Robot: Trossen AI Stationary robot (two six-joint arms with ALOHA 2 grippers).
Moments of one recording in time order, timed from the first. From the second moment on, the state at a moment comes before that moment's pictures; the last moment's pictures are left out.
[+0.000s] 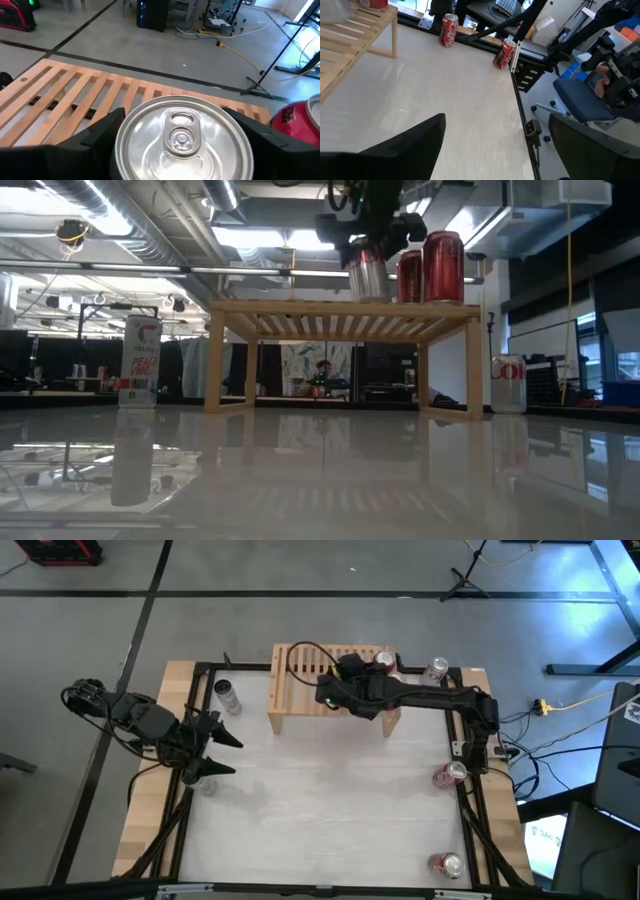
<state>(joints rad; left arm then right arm) -0.41 0.71 1.01 -0.69 -0.20 -0.52 -0.13 1.88 1.80 -0.92 1.06 0.86</state>
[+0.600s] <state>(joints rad) -0.41 0.71 1.01 -0.69 -0.21 -0.50 -0.15 1.88 1.80 -0.88 1.05 0.84</state>
